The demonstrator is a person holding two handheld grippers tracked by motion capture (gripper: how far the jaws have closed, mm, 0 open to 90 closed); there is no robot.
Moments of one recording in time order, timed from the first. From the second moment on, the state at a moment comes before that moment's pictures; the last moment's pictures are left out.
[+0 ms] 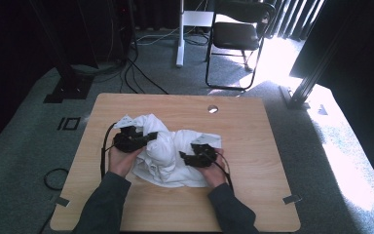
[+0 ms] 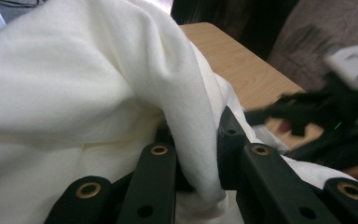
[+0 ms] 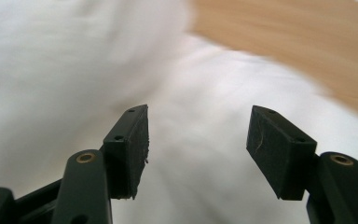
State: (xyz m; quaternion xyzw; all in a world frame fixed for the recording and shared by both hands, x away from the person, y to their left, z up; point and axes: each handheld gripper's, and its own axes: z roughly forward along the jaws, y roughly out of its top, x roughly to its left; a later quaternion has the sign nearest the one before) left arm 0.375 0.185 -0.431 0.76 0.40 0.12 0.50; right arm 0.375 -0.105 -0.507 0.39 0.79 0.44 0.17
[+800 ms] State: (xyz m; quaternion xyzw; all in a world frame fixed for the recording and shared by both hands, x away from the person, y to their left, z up) left arm 0.378 0.113 -0.438 0.81 0.34 0.11 0.46; right arm 0.378 -0.071 -0.547 0.34 0.83 0.43 0.07
